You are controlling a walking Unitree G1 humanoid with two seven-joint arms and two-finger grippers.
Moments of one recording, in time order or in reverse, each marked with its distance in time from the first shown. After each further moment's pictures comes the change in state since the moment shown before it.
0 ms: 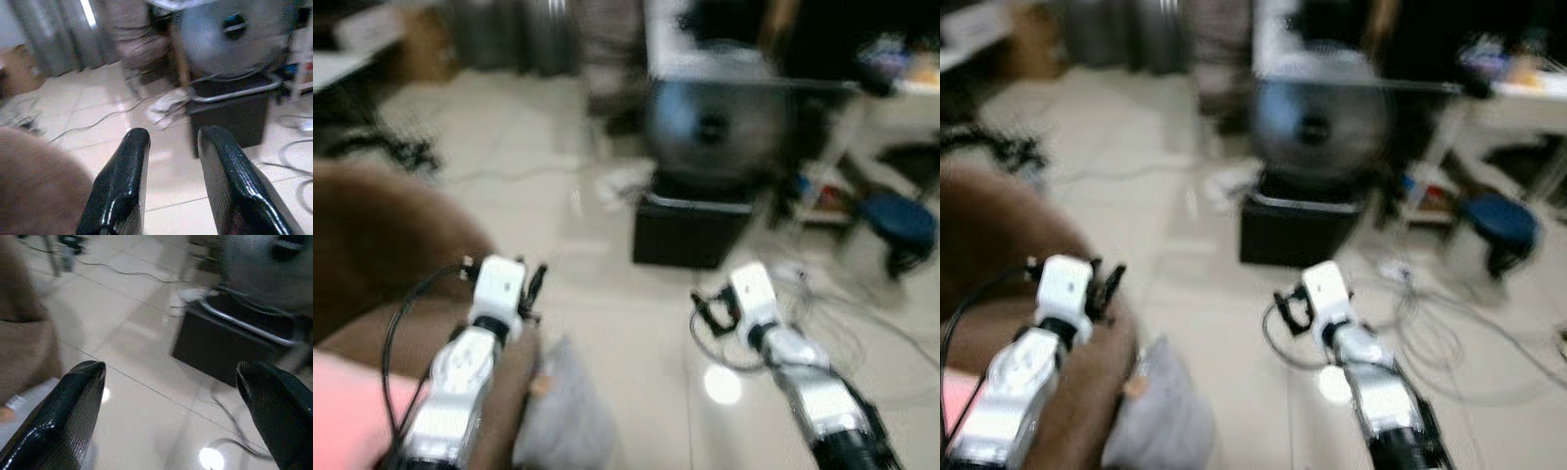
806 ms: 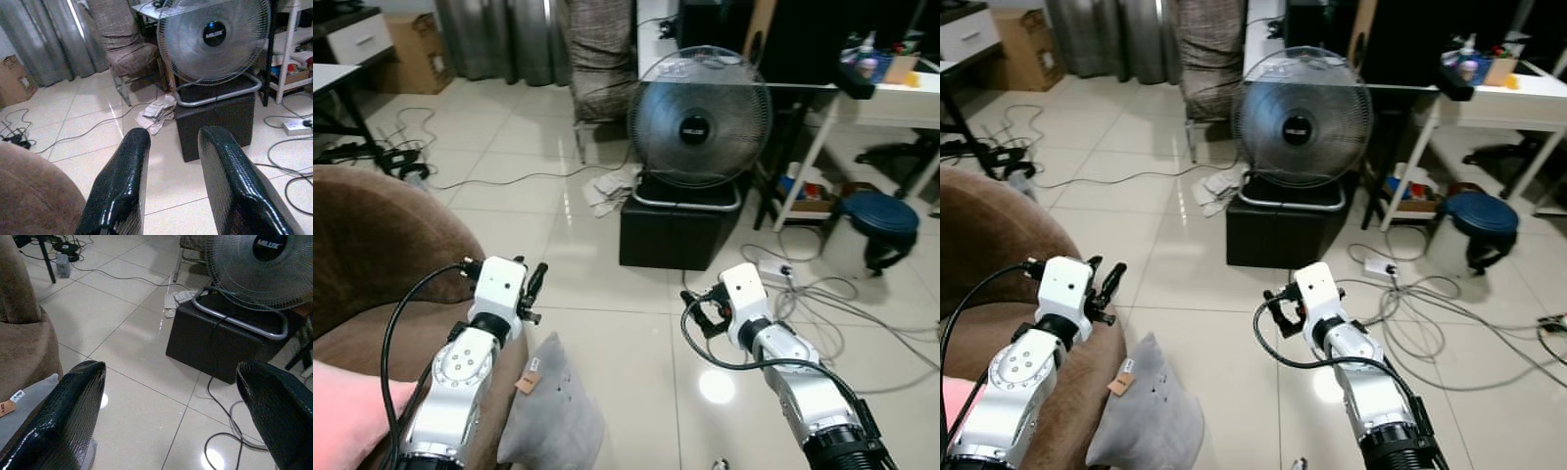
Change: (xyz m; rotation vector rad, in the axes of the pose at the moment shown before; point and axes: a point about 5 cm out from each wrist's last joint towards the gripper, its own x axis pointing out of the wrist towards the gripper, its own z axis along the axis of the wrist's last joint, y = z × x) left arm 0.003 -0.007 0.002 0.006 -0.006 -0.028; right arm -0.001 -0.002 -0.001 0.002 0.005 -0.005
